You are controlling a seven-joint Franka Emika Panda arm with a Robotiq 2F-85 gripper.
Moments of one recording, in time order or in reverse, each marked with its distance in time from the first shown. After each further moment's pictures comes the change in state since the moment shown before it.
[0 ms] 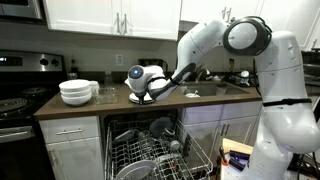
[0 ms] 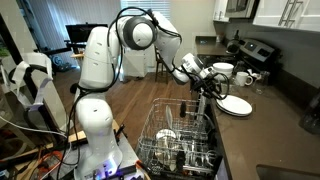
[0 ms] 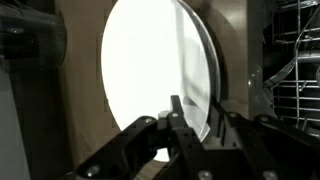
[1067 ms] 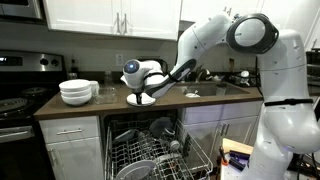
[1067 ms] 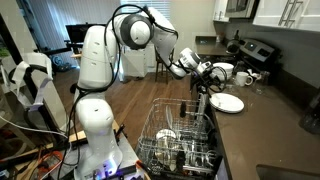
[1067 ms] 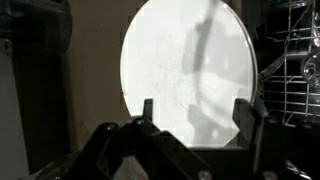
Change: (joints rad) arm 0.030 -0.037 0.025 0.016 0.064 -0.073 -0.099
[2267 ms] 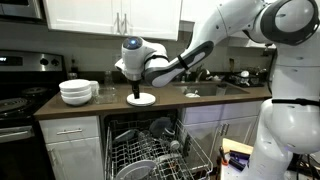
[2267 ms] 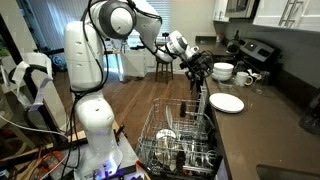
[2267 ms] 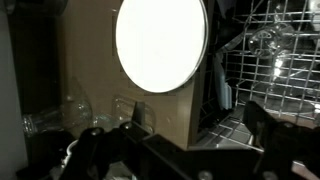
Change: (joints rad) arm 0.028 -0.224 0.110 -0.101 0.193 -0.050 -0.210
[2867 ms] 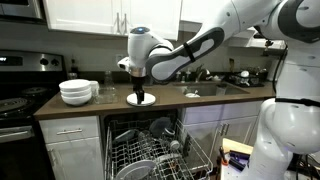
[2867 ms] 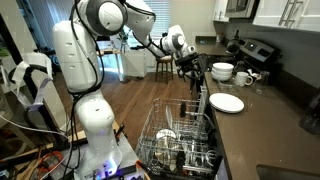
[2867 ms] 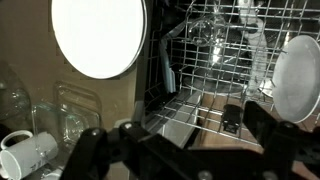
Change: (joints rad) arm 0.001 -0.100 0.019 -0.084 0.367 -0.001 -0.308
